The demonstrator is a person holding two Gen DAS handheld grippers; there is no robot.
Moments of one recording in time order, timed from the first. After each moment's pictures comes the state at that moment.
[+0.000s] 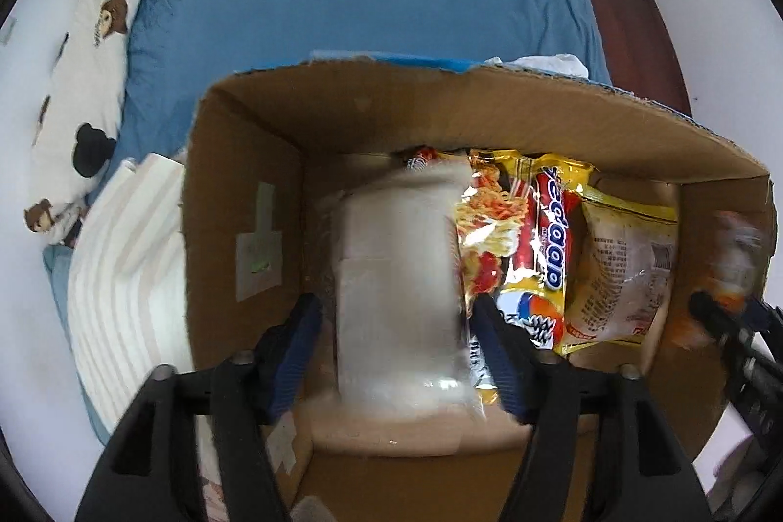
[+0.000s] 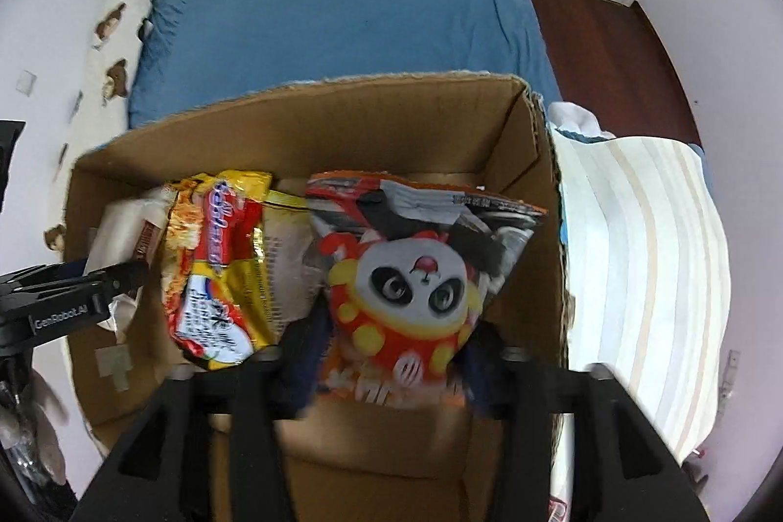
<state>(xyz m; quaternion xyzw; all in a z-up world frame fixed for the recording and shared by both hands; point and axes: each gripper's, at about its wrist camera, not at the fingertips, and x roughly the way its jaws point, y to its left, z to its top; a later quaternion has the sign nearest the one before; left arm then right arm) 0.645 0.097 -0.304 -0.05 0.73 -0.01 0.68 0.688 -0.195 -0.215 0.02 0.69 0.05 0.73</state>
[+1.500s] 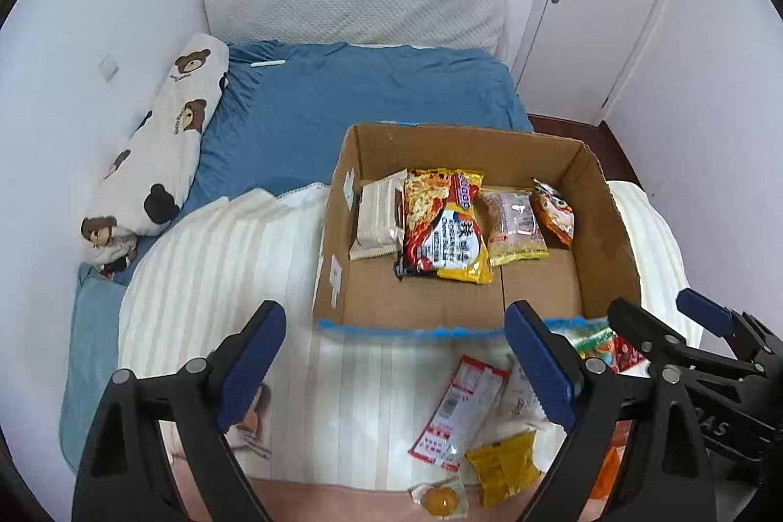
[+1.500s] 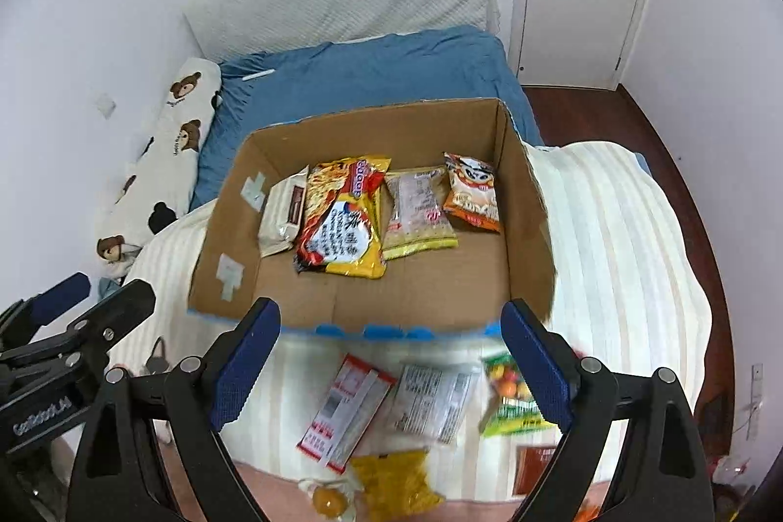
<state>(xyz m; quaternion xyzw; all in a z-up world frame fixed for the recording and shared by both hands) 0.392 0.104 -0.132 -0.05 0.50 0.00 0.87 0.454 -0.164 -0.066 0.04 0.52 0.08 0.85</state>
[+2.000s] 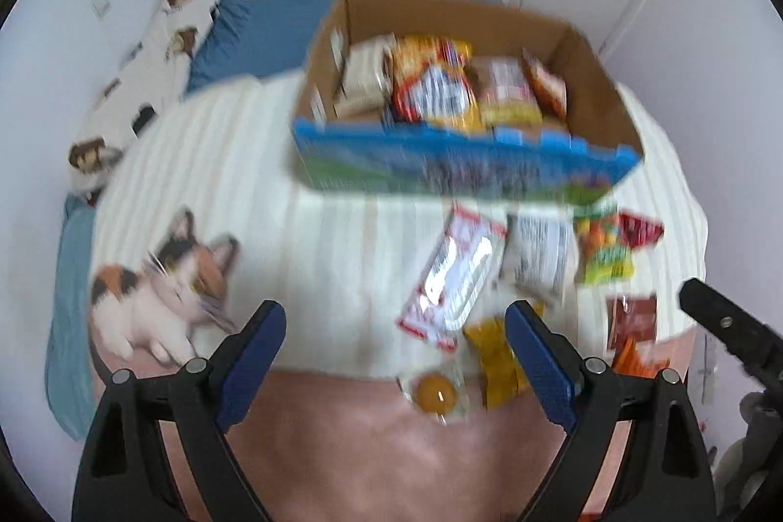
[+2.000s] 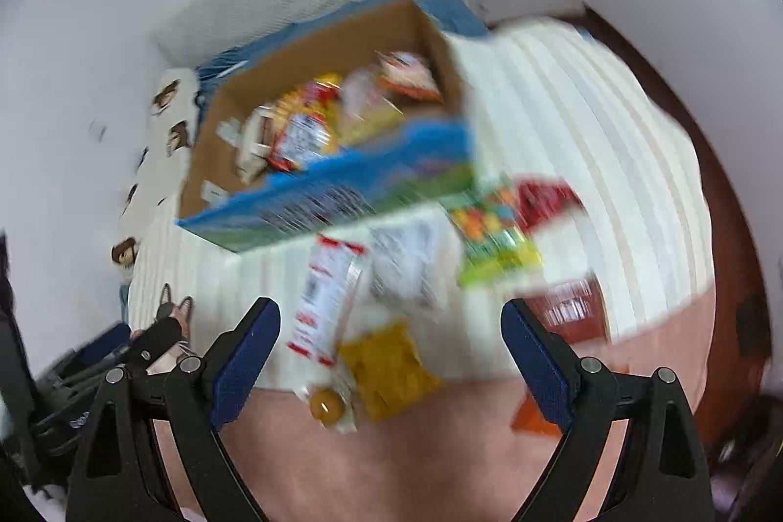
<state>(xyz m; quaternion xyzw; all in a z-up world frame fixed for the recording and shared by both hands) 0.301 0.079 -0.205 -0.06 0.58 -0.02 0.81 0.341 -0.243 -0.117 0.15 0.57 0.04 0.81</state>
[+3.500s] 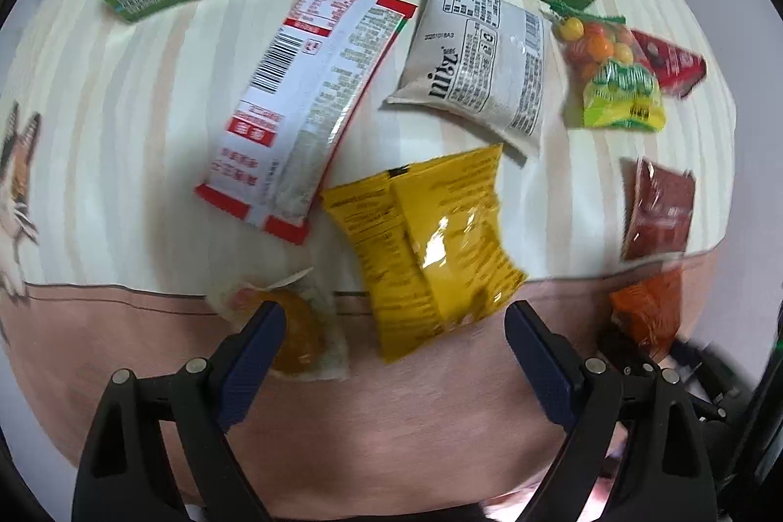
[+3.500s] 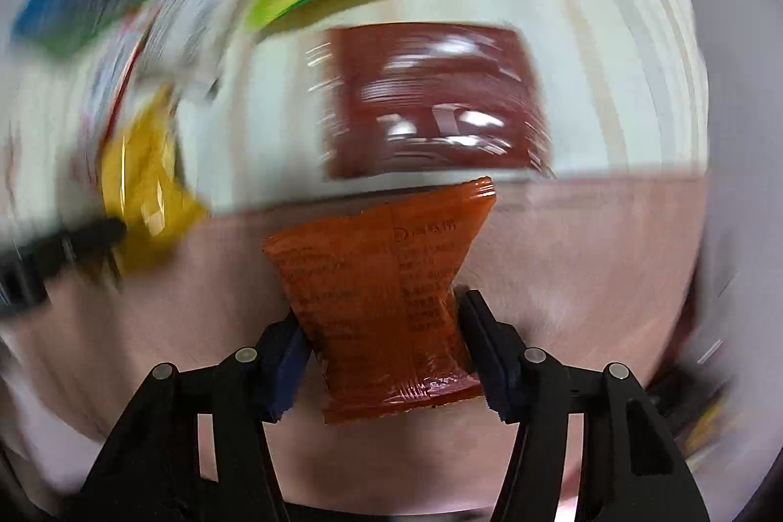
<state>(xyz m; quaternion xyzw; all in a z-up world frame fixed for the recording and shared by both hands) 0.296 -0.035 -0.342 -0.08 0.71 -0.07 0.69 0.306 -0.320 -0.285 0.07 0.71 -0.01 0.70</state>
